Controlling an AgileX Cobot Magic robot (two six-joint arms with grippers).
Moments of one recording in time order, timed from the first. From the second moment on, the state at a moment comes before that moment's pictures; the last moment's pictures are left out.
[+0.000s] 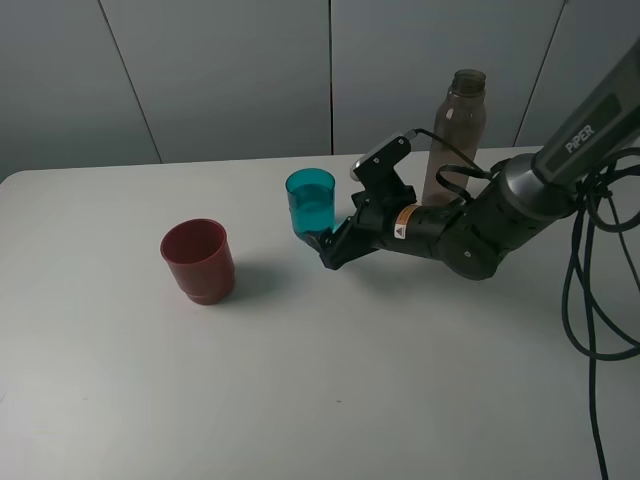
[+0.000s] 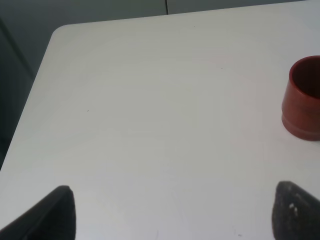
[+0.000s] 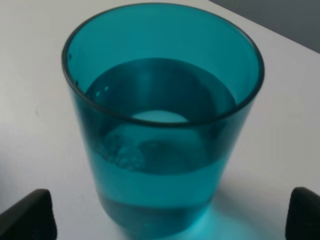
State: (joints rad) left arm 0.07 0.00 -0.52 0.01 1.09 0.08; right arm 0.50 2.19 -0.86 -0.32 -0.75 0.05
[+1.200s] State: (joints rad) left arm 0.07 0.00 -0.52 0.01 1.09 0.08; right arm 0.50 2.25 -0.92 -0.30 -0.76 0.02
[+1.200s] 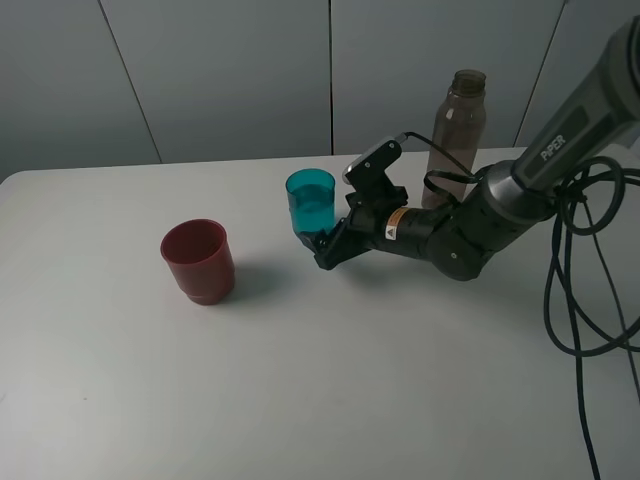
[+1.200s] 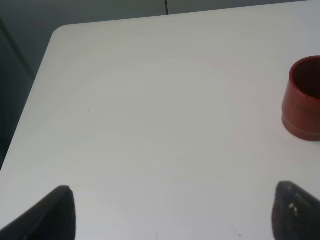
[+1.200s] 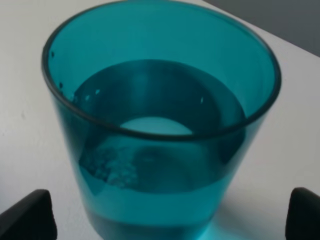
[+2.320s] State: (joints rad) left arm 0.07 0.00 -0.52 0.01 1.09 0.09; right arm 0.53 2.37 -1.08 -0.33 -0.80 0.07
